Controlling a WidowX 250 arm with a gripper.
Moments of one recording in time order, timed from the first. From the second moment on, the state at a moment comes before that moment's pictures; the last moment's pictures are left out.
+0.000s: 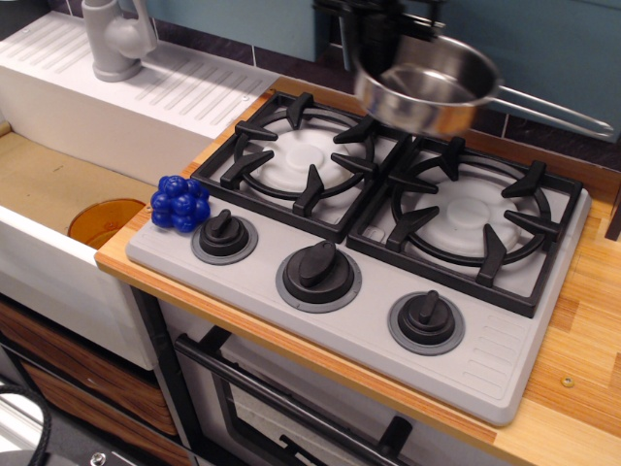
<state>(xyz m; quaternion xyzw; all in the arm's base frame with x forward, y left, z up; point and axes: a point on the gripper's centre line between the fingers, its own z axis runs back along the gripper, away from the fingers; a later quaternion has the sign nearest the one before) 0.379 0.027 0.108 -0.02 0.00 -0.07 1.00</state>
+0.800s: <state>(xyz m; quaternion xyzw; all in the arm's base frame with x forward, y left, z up) 0.396 0.091 0.091 -0.03 -0.01 -0.12 0.99</state>
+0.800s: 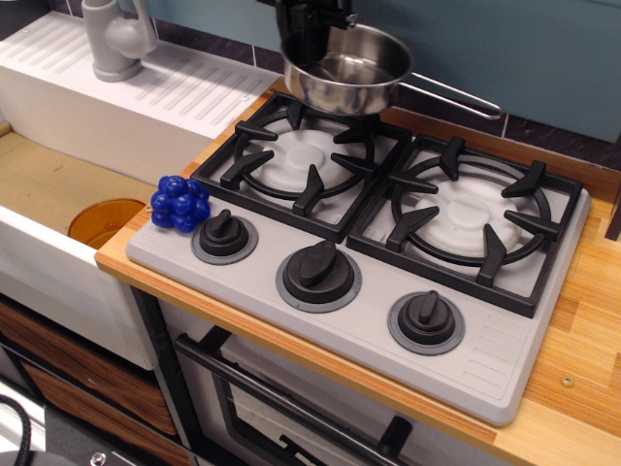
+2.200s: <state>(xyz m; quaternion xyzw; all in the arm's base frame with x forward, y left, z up) 0.347 0.093 0.057 -0.04 -0.01 -0.08 1.00</state>
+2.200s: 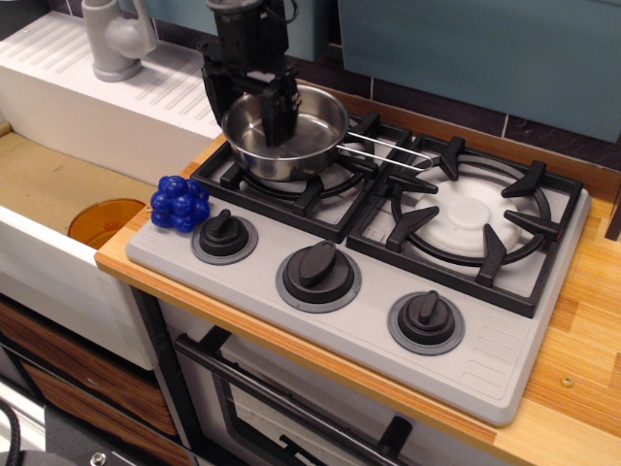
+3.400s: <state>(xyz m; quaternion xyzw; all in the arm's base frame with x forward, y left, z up) 0.331 0.086 0.123 -0.03 0.03 -0.10 0.99</state>
